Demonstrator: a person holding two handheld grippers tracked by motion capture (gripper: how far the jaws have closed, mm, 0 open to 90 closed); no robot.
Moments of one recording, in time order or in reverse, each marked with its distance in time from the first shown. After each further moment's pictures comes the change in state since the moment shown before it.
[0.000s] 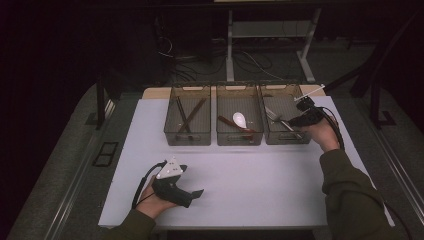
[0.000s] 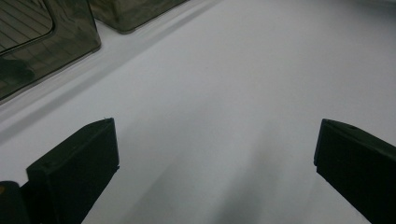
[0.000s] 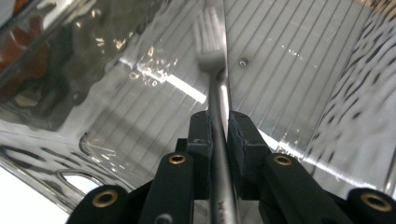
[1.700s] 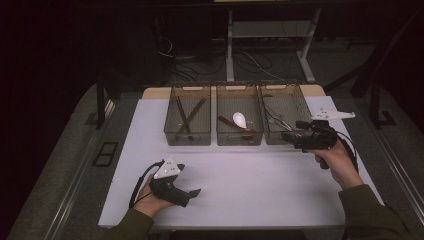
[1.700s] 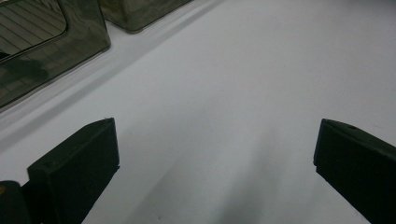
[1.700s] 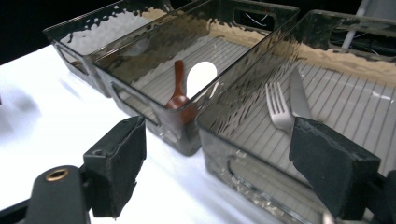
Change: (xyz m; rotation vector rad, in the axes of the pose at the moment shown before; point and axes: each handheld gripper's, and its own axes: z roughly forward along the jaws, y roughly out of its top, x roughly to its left) left arm 0.005 -0.002 -0.005 0.000 0.010 0.016; right arm 0.053 -0.069 -0.058 -0.464 0.204 -0.026
